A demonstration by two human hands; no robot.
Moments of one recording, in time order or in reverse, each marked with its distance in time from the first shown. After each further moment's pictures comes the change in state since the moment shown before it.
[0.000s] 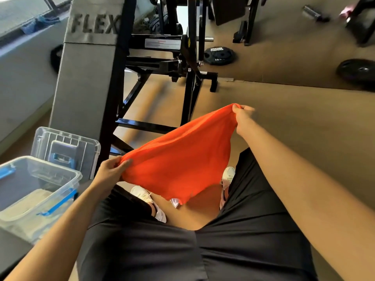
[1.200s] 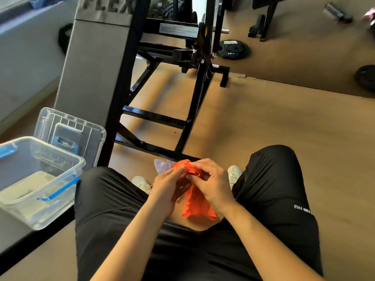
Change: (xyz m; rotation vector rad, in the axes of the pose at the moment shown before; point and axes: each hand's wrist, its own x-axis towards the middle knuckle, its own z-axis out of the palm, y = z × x) left_hand -0.086 0.042 0.133 -0.690 -0.098 -0.460; right_hand -0.219 0.101 -0.022 -0.326 -0.628 -0.631
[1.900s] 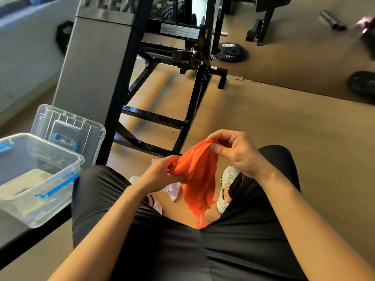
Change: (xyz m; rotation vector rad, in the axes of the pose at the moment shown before) left_hand 0.057 0.030 -0.048 1.269 -0.302 0.558; right_hand 0.054 -0.048 -0.080 0.254 -0.282 0.050
